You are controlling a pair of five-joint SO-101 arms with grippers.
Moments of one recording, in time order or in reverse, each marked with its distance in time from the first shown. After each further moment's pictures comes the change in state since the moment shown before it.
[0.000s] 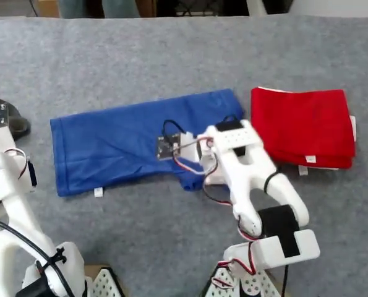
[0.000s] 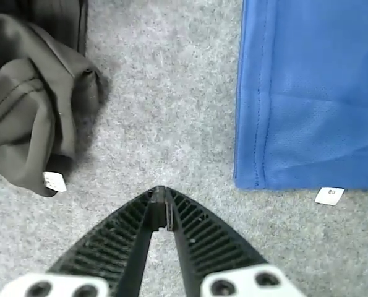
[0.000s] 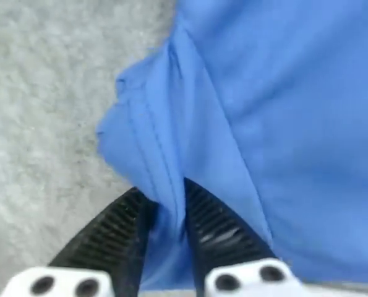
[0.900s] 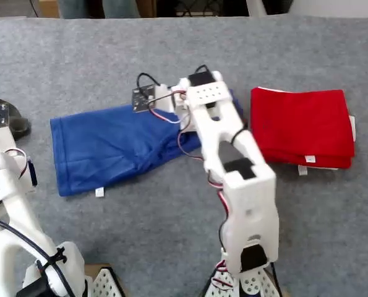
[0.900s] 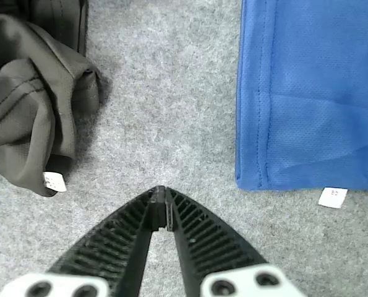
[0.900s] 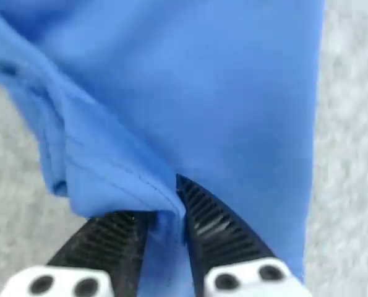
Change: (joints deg) left arm 0.0 0.0 0.0 0.0 0.0; right arm -5.2 37.2 -53.5 5.9 0.0
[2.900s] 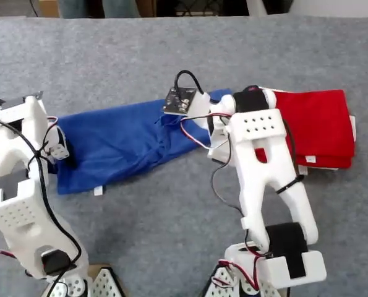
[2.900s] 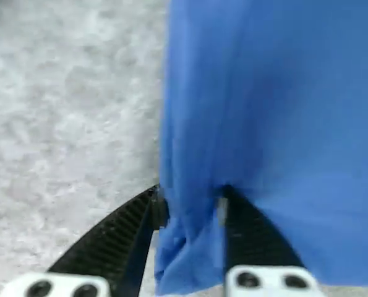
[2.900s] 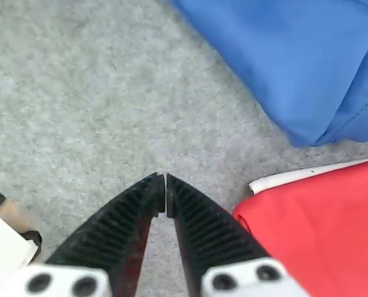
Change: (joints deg) left arm 11.8 63.6 -39.2 4.3 16.9; right arm 7.3 -45.5 33.6 17.6 -19.0
